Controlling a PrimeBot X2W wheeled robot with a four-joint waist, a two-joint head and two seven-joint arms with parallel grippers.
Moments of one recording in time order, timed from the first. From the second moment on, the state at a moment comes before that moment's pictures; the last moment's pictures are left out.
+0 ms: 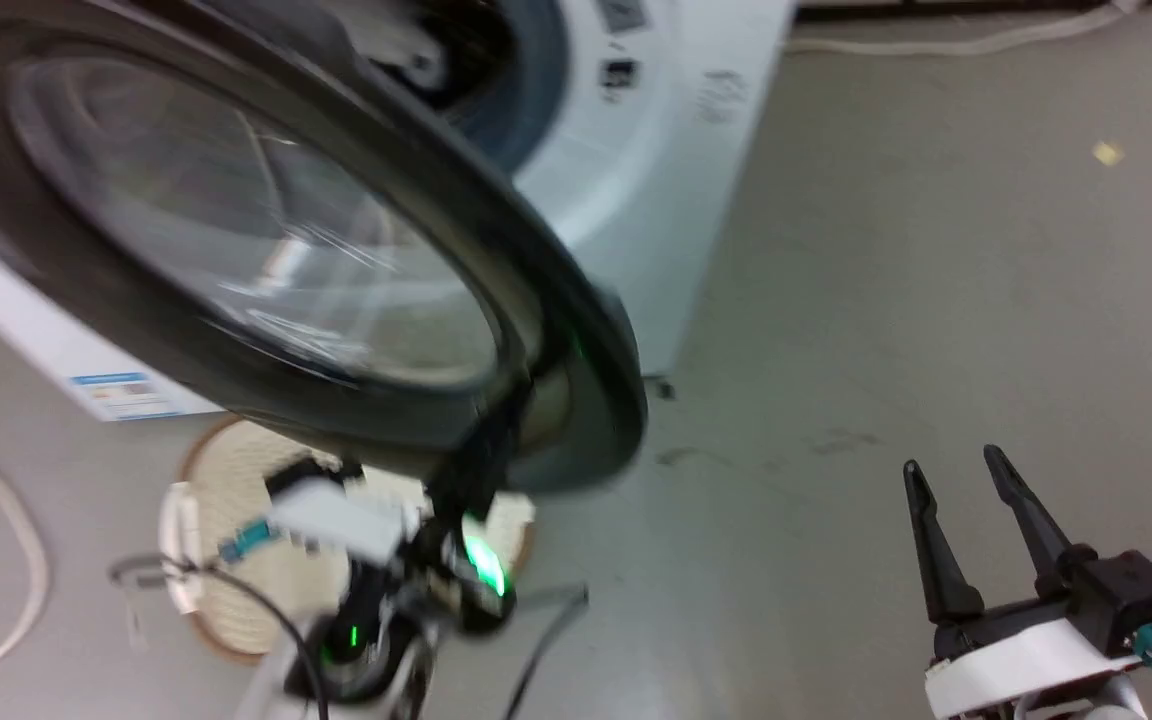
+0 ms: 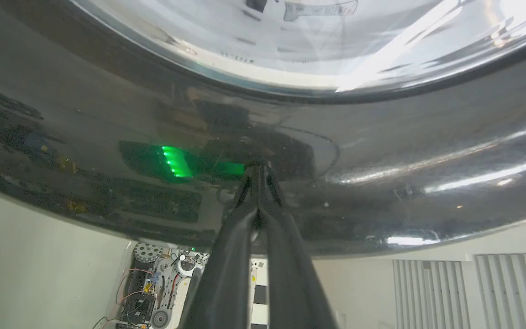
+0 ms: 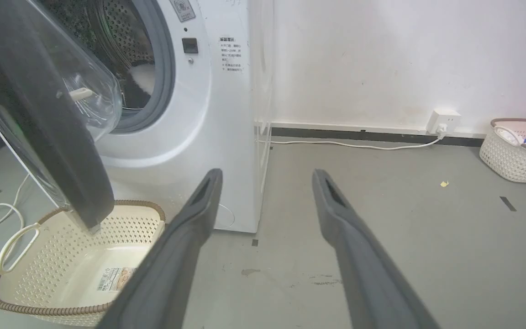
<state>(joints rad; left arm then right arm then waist) -0.27 0.05 -0.25 0.17 -1.88 -0.11 0.24 -0.05 -0.06 -0.02 0.10 0.06 0.13 -0.26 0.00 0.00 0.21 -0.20</state>
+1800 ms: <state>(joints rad) 0.08 0.12 -0.14 -0.03 -0.04 -0.03 -0.26 0.05 -0.09 0.08 0.06 0.07 0.13 -0.26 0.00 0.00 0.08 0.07</state>
